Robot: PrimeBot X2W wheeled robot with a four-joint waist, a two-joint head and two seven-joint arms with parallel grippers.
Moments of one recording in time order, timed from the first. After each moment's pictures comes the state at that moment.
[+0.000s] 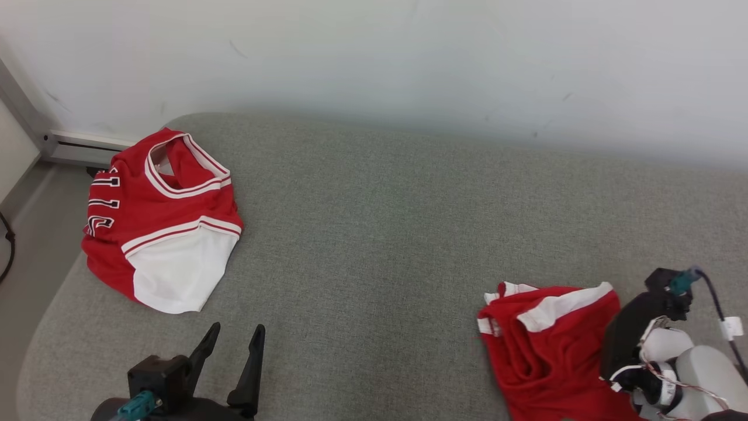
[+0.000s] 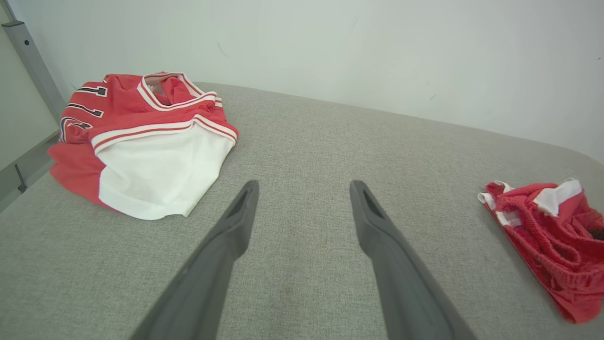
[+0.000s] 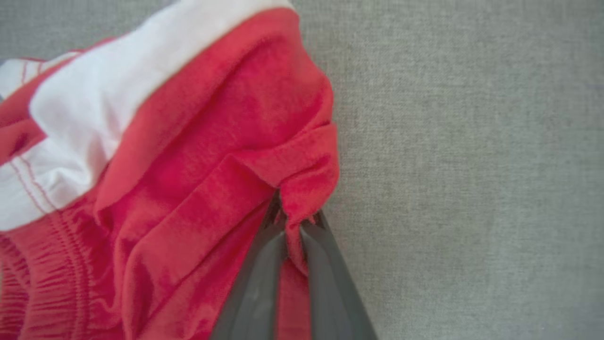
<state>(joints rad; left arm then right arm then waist) -0.03 0.21 -0.36 0.04 -0.34 0.09 0.02 -0.28 -0.13 -0.10 0.46 0.28 -0.12 0.81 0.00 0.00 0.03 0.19</state>
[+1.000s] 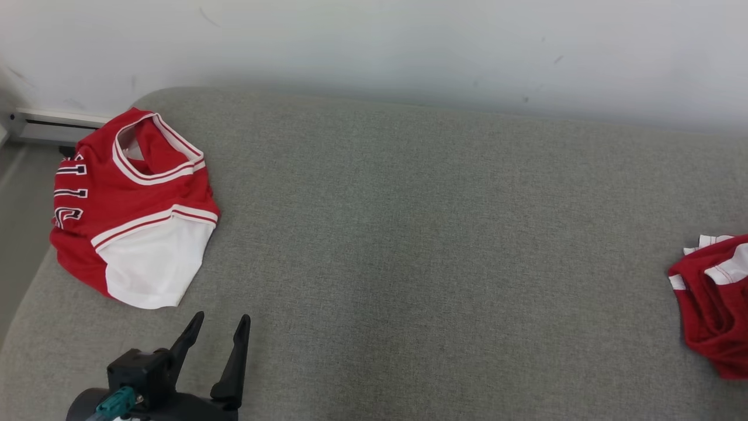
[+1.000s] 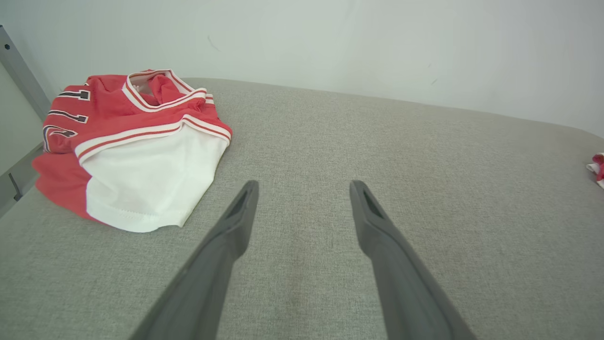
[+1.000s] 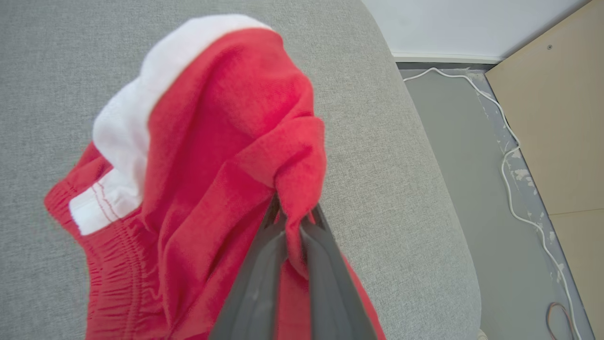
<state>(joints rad) -0.03 0.26 -0.34 -0.01 -0.33 0.08 0.03 -0.32 -0.50 -0.26 0.48 0.21 -0.11 0.66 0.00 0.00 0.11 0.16</state>
